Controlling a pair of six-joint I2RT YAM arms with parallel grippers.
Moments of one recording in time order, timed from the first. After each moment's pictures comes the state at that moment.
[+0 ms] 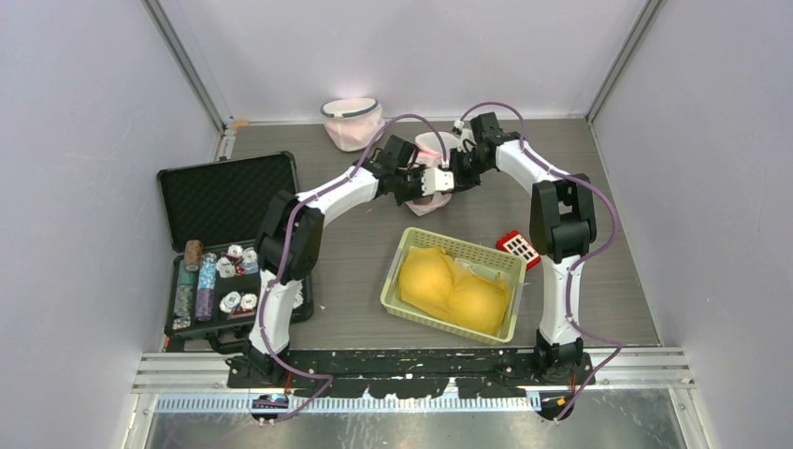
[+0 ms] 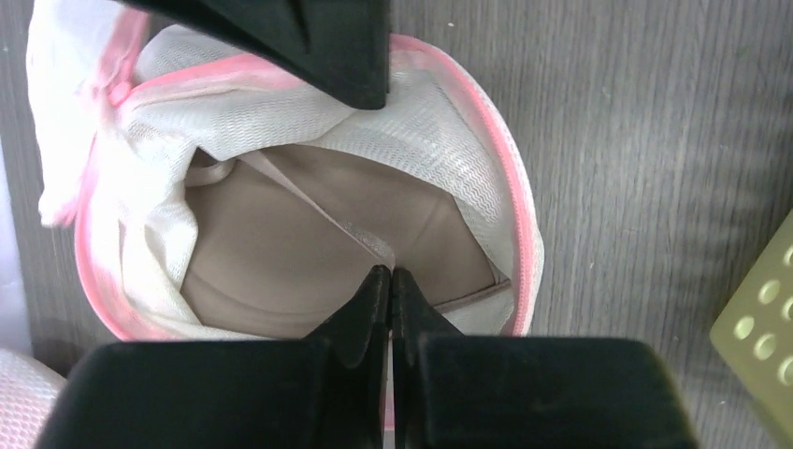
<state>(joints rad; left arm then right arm) -0.61 2.14 1.70 -0.43 0.36 0.92 0.24 2.17 1.74 -0.65 -0.47 0.20</state>
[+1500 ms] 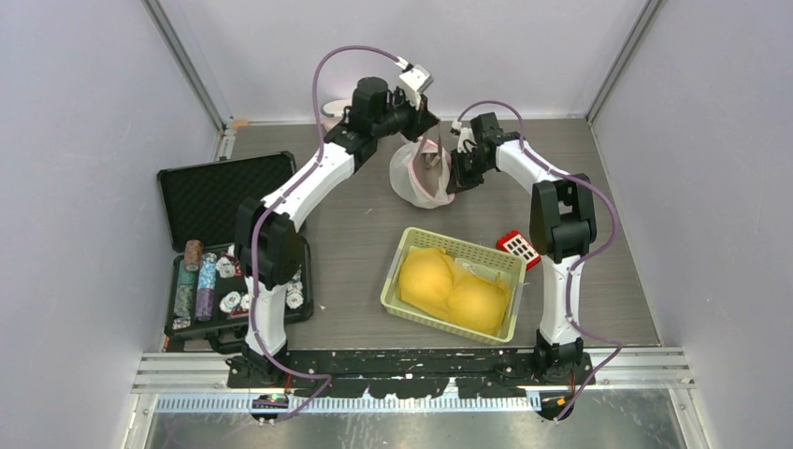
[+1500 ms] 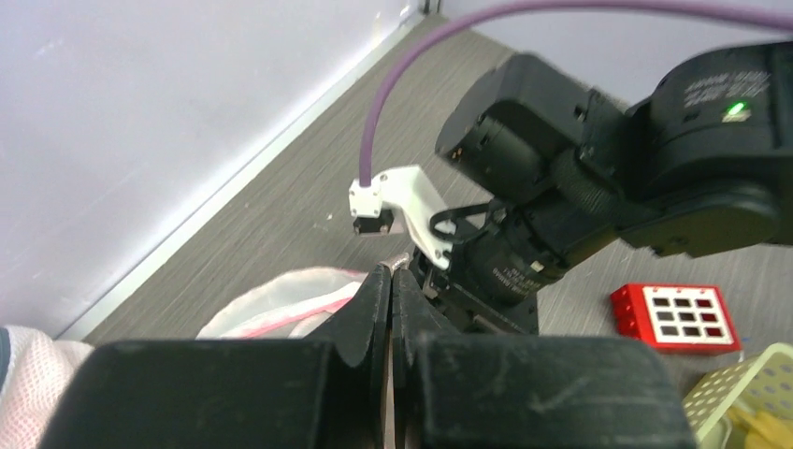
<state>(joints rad) -0.53 2.02 1.89 -0.05 0.43 0.07 0.24 2.17 1.74 -0.65 -0.40 0.08</state>
